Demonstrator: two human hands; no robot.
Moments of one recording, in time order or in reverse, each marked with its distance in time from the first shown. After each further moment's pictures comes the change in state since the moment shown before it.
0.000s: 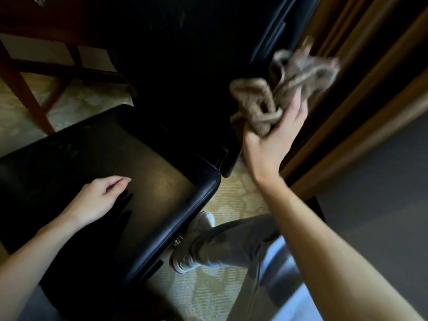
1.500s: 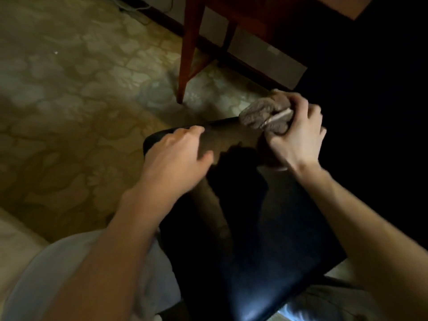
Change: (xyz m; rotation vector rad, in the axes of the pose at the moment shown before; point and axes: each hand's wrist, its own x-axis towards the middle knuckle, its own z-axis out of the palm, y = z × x) left_hand -0.054 -0.042 -0.185 0.218 0.354 -0.216; right_hand -0.107 -0.139 0.294 -0.298 -0.786 -0.290
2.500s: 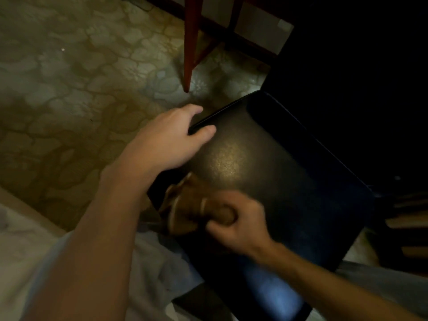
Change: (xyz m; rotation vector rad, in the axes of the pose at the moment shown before) left_hand 0.028 -0.016 -0.014 -0.098 -0.156 -0.014; right_hand -0.174 -0.015 0.049 0.490 -0.434 -0.240
